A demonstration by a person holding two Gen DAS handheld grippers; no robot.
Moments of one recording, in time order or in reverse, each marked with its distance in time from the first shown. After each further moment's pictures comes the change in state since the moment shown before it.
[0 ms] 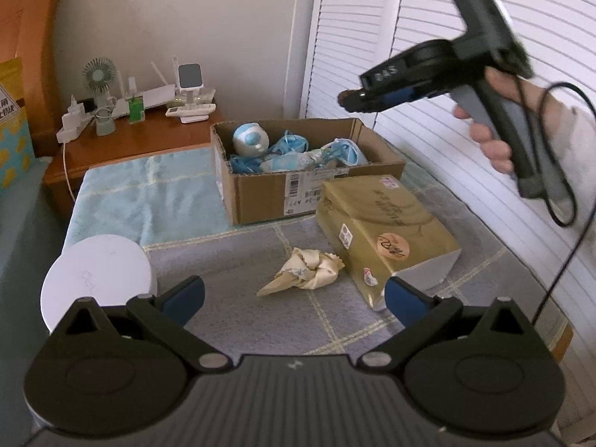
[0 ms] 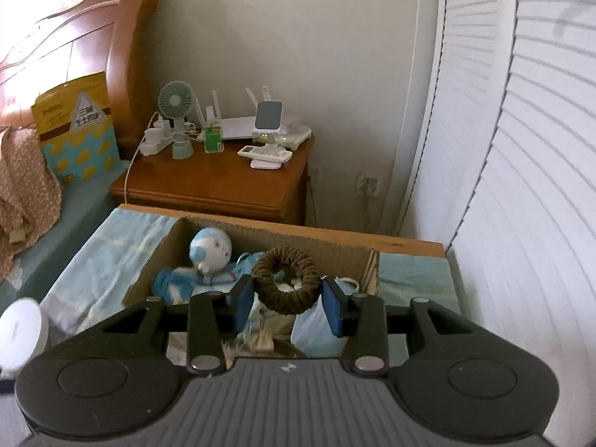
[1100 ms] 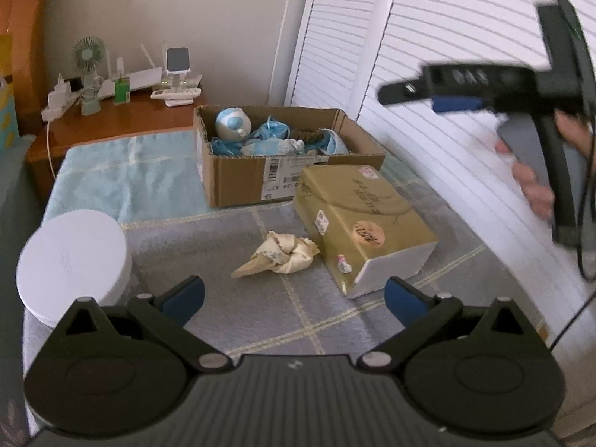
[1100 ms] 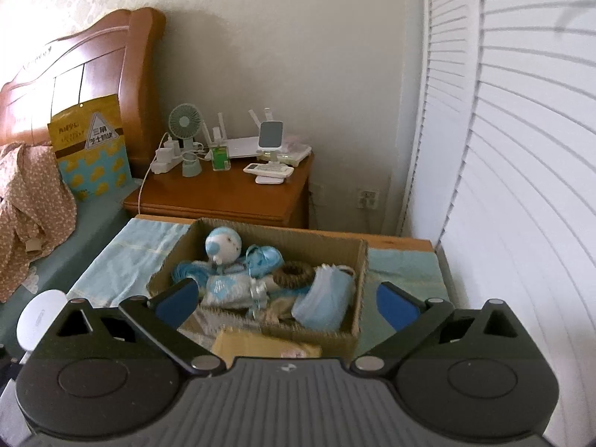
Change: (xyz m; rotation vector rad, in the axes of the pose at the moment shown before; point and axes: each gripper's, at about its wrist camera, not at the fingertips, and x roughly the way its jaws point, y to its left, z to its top) left arm -0.003 -0.001 -0.007 -0.062 0.034 -0.090; right arm -0.071 -0.007 -0.045 0.028 -0.103 -0.004
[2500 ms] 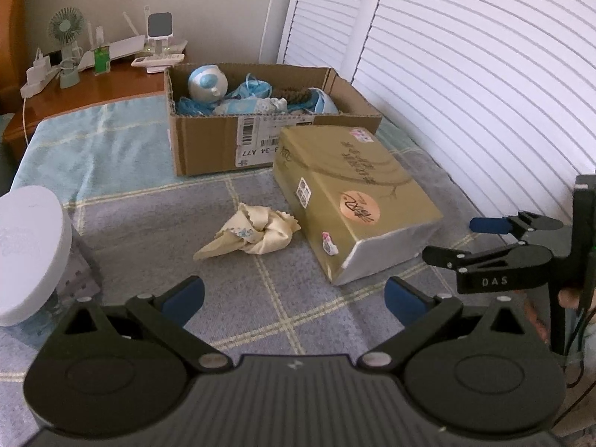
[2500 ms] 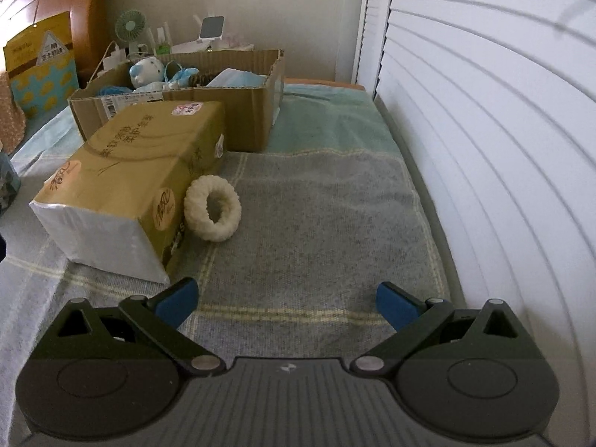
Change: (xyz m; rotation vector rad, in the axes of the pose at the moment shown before) left arm 0.045 -0.015 -0.003 0.009 0.104 -0.006; right arm 0.009 -0.046 -0.158 0.013 0.195 -0.135
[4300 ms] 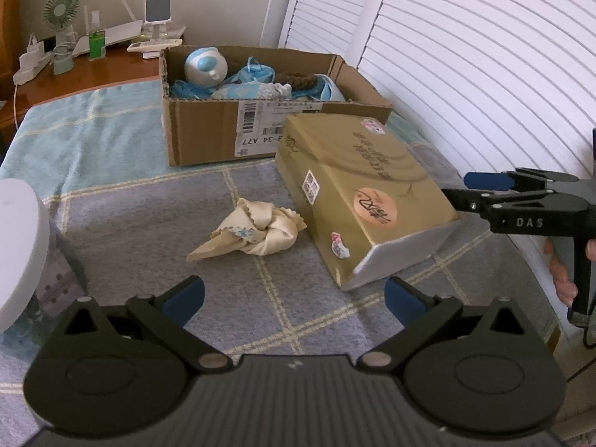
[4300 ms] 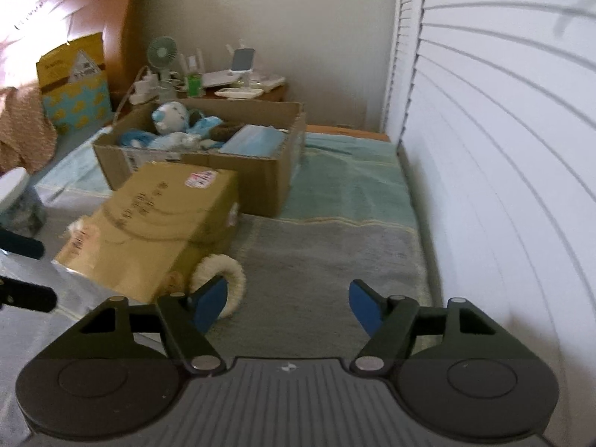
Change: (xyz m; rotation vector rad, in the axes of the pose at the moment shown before) left arm 0.020 0.008 0.005 -0.014 0.037 -0.020; right arm -0.009 -0.013 0.046 -0.051 -0.072 0.145
